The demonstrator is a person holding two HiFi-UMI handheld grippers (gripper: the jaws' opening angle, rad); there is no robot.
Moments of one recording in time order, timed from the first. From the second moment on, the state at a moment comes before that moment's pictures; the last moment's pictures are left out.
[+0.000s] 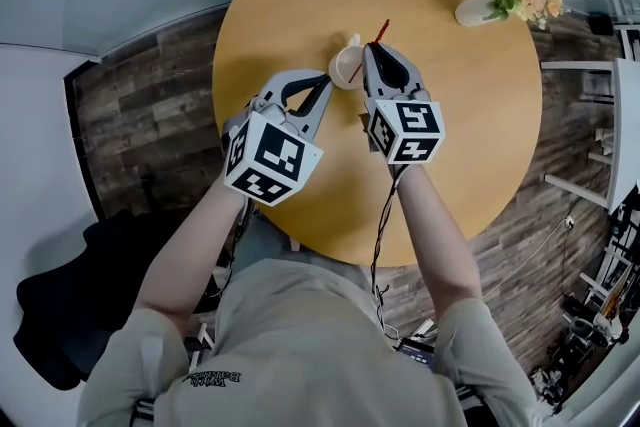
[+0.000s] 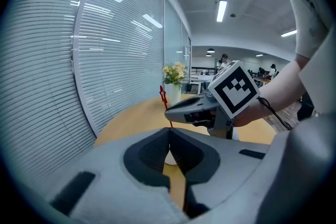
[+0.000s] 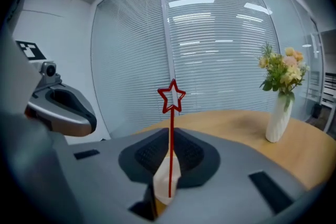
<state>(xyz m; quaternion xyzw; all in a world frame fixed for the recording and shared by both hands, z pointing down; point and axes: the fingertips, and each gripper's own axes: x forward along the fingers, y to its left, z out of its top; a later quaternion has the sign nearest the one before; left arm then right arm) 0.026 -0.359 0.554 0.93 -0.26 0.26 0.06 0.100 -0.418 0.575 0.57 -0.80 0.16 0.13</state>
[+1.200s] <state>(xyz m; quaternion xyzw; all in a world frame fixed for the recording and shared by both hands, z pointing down) 0.029 -0.299 0.312 0.94 -0.30 0.12 -0.09 0.113 -0.285 0.296 0.53 -0.84 0.01 -0.01</state>
